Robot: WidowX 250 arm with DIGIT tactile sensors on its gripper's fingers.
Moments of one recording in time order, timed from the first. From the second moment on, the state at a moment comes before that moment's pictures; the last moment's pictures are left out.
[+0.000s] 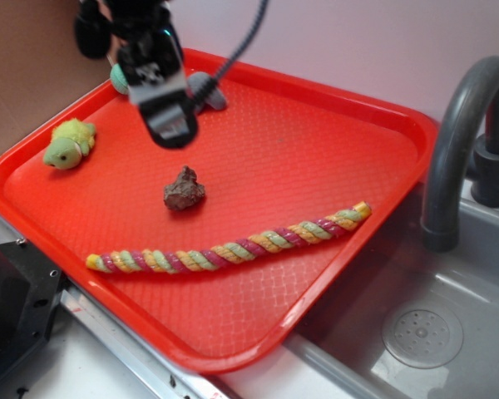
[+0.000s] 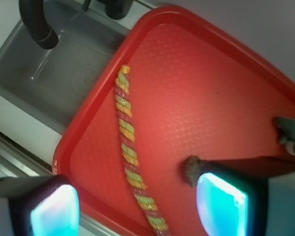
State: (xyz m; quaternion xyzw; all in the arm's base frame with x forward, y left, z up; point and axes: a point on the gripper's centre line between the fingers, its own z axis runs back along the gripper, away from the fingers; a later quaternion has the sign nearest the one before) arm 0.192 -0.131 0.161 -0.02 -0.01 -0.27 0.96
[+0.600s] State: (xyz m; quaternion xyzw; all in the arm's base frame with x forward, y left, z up) arm 0.198 -0.141 0.054 -0.04 0.06 -0.29 0.96
